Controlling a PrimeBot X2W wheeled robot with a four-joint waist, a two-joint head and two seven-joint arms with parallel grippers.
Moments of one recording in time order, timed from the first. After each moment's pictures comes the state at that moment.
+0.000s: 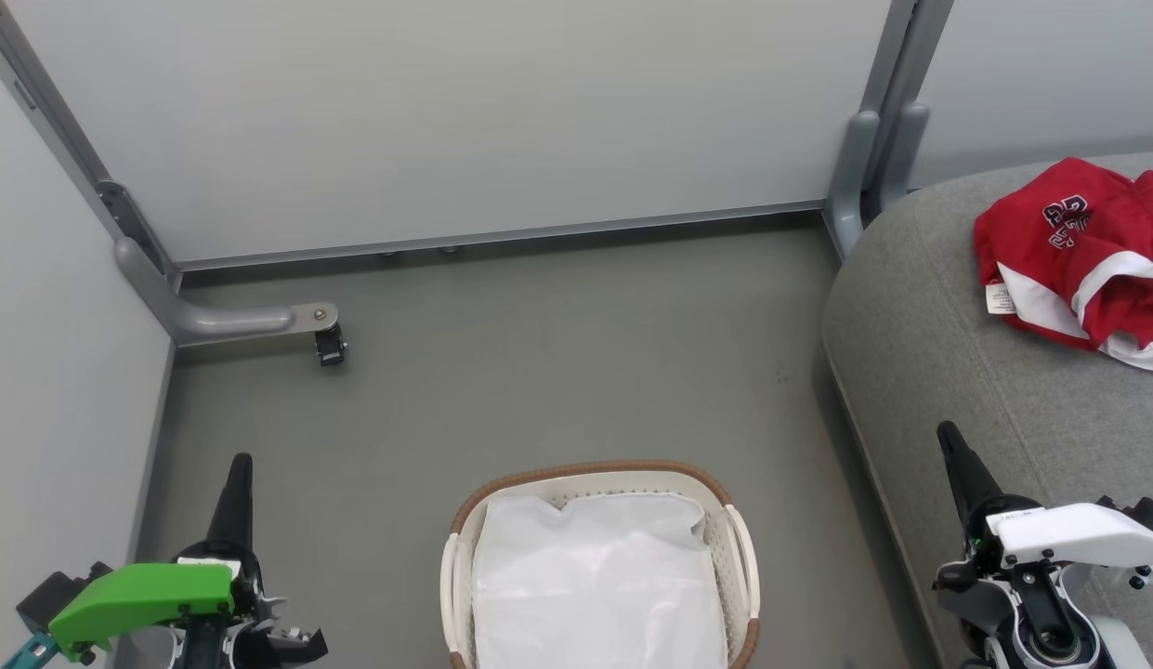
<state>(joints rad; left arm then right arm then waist) -0.08 0.05 0.09 0.26 -1.46 -0.12 0.07 -0.11 -0.05 -0.09 0.27 1.44 0.13 0.07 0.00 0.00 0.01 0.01</state>
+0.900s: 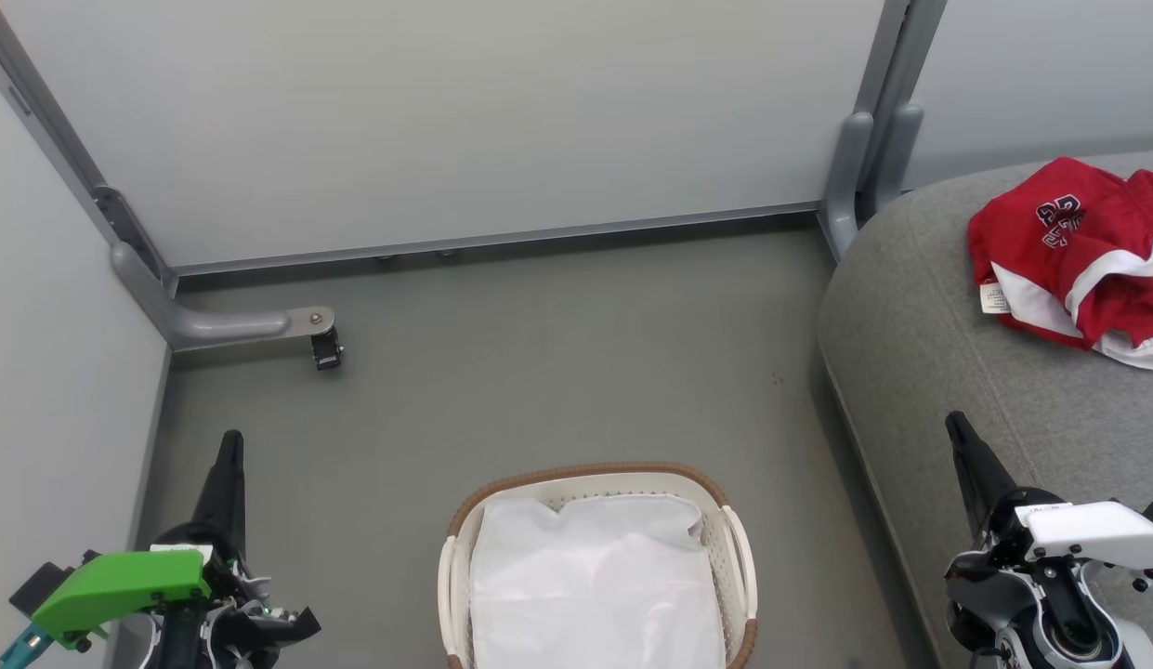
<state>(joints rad) -0.10 0.05 0.11 0.25 -1.61 -0.13 0.11 -0.11 -0.05 -0.11 0.25 1.61 0.13 0.11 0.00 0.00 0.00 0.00</state>
